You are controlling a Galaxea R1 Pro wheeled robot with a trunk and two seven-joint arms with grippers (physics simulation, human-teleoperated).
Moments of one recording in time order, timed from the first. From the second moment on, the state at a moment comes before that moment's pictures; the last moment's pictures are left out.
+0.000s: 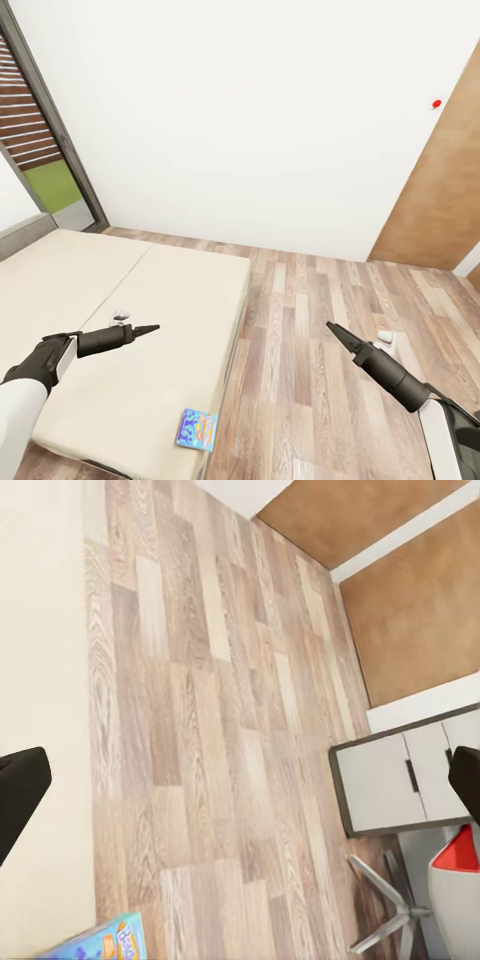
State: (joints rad) left arm -0.83 0.32 0.26 -0.47 -0.02 0.48 -1.18; right arm -0.22 -0.01 -0.45 -1.53 -0.51 0.63 0.96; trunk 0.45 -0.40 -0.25
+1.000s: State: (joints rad) left arm -0.83 0.32 0.26 -0.47 -0.02 0.48 -1.18; right arm -0.22 -0.01 -0.45 -1.53 -0.51 0.62 0.96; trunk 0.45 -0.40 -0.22
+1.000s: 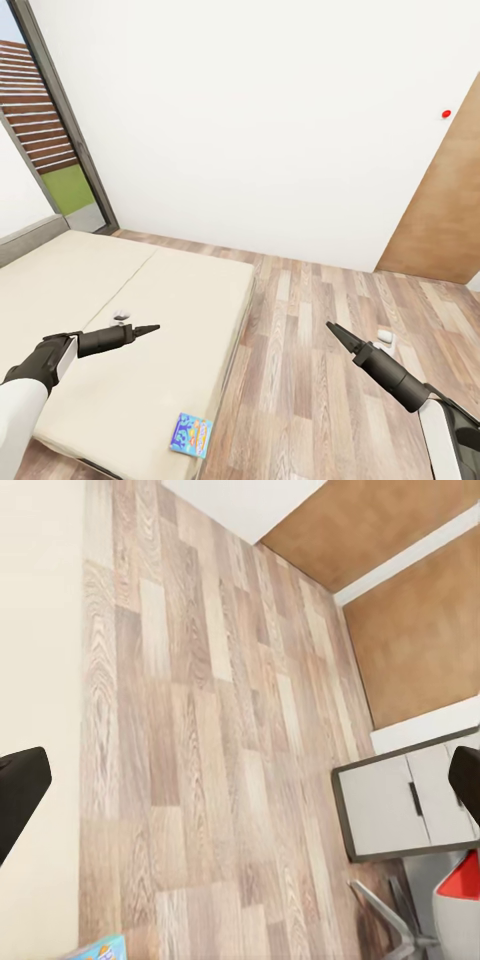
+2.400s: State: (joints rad) left arm -0.83 0.31 0.26 -0.47 -0.02 0.48 -1.18; right arm -0.22 -0.01 -0.45 -1.53 -0.51 0.63 0.96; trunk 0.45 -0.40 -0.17
